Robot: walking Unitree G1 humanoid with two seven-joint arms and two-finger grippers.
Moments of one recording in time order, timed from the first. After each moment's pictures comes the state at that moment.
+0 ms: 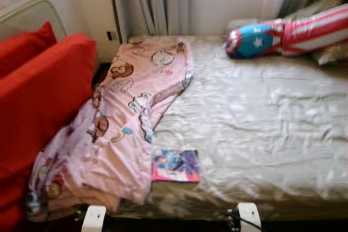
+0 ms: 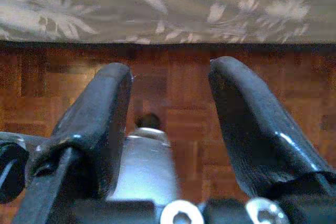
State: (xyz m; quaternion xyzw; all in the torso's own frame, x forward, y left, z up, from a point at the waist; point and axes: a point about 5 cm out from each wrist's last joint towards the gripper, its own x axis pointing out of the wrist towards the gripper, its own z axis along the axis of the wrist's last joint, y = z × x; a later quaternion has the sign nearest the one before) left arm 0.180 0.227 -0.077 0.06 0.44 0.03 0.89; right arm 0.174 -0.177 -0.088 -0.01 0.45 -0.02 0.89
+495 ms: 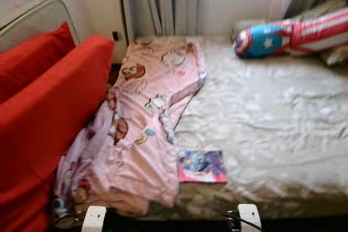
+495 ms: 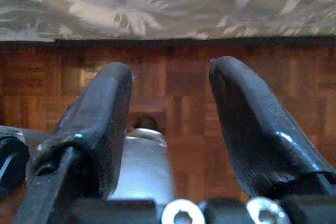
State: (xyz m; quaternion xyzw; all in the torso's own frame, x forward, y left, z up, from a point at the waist) left arm 0.181 0.231 -0.076 0.07 0.44 0.04 0.89; right arm 0.174 -0.173 -0.089 0.00 0.45 -0.02 0.89
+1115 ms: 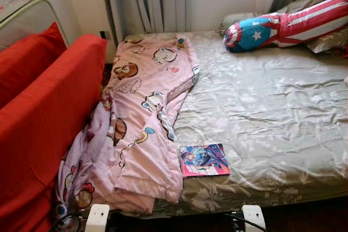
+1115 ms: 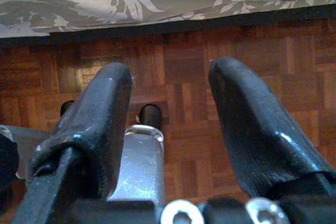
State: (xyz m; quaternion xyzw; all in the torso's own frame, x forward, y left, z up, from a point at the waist) left arm 0.182 0.226 -0.076 0.06 0.44 0.03 0.90; right arm 0.171 -0.178 -0.089 -0.01 0.45 -0.02 0.89
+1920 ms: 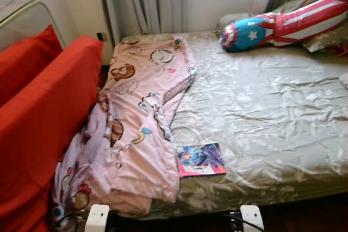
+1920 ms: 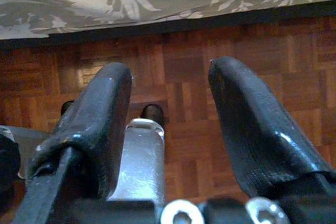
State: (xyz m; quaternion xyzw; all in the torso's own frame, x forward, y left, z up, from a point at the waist) left arm 0.182 0.227 -0.076 0.06 0.44 0.03 0.90; right arm 0.171 -0.174 -0.090 0.00 0.45 -0.02 0.89
